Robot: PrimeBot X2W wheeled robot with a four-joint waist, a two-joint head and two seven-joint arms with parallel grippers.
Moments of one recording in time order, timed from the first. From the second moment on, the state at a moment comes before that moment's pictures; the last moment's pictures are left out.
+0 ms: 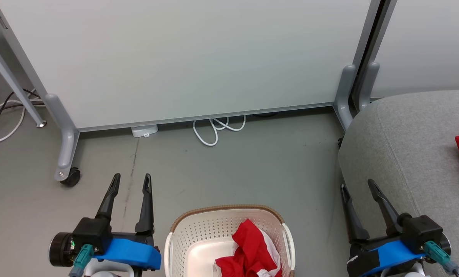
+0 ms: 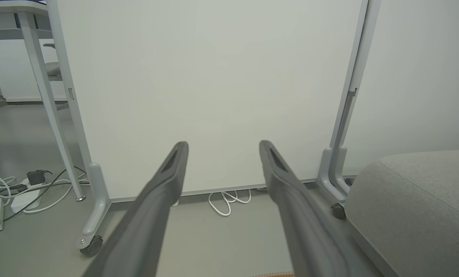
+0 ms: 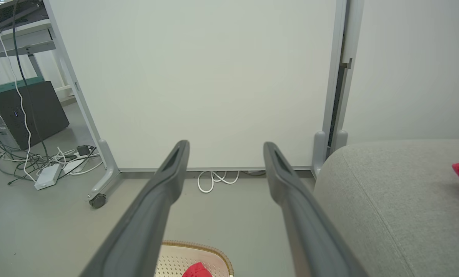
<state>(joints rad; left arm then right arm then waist) -0.07 0.05 -0.09 0.24 -0.14 -0.11 -0.26 -0.06 -0.05 0.05 0.22 0.14 0.13 -0.26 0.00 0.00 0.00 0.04</state>
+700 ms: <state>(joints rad) -0.11 0.05 -0.14 0.32 -0.10 -0.12 -0.26 -0.07 -0.05 0.05 0.22 0.16 0.13 -0.26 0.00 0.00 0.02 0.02</state>
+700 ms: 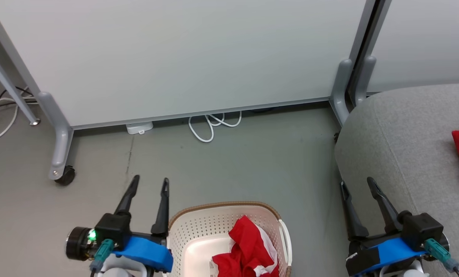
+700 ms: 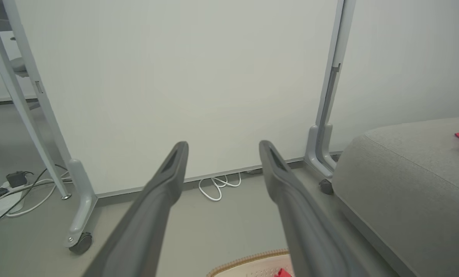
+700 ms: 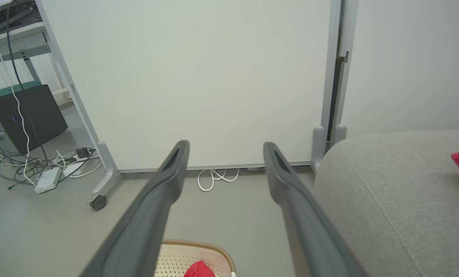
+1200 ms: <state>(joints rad) -0.38 0.13 -0.40 0.57 -0.10 -0.13 -0.26 -0.22 -0.05 0.04 0.19 0.15 0.13 -0.26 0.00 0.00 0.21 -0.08</state>
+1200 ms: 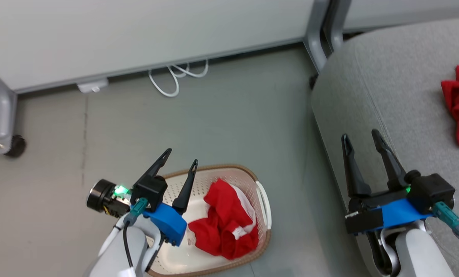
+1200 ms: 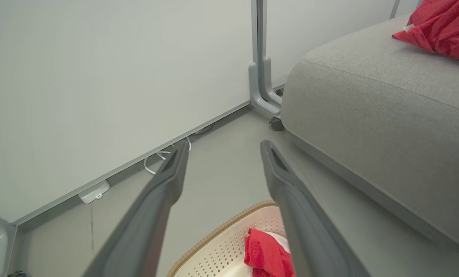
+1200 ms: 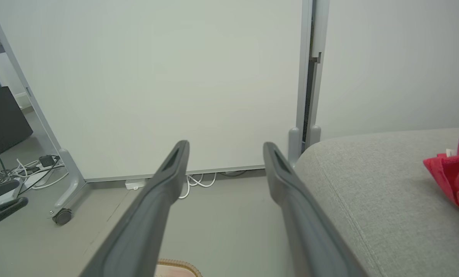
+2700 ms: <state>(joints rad) -0.90 0.25 -1.10 1.25 -0.43 -0.13 -0.10 -0.49 -0.05 0.06 0.09 0.23 0.13 -0.26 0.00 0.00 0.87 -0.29</state>
